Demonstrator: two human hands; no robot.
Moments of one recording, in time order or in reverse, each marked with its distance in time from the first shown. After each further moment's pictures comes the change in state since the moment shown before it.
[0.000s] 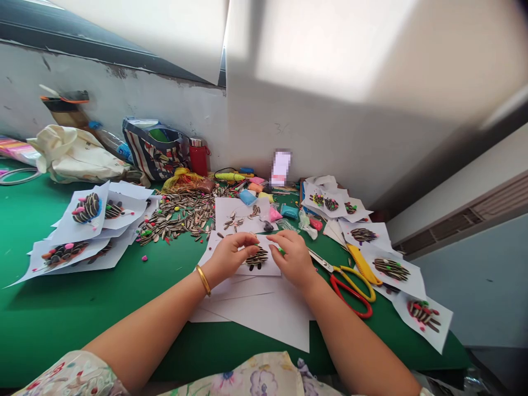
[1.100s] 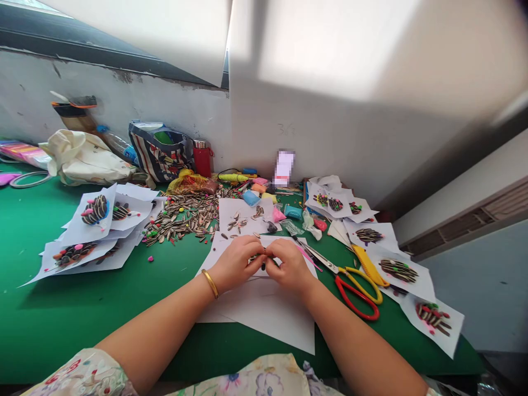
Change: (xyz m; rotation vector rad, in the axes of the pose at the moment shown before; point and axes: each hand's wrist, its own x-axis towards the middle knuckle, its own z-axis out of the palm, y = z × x) left_hand -0.004 0.009 0.000 0.498 -0.158 0.375; right_hand -0.001 -0.019 0.011 0.202 -0.114 -0.078
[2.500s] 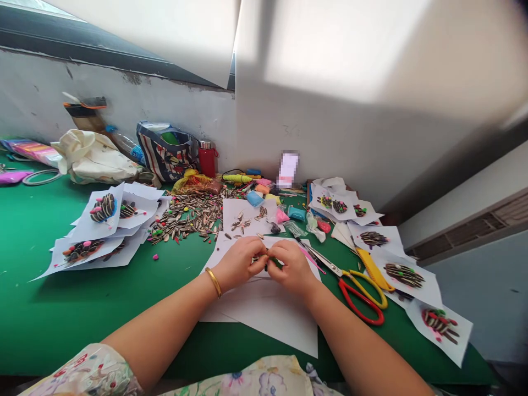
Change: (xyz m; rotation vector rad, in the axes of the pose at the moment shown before) left_hand -0.001 -0.002 0.001 -0.059 0.005 -0.046; right_hand 0.001 -0.001 0.002 -0.008 0.014 -0.026
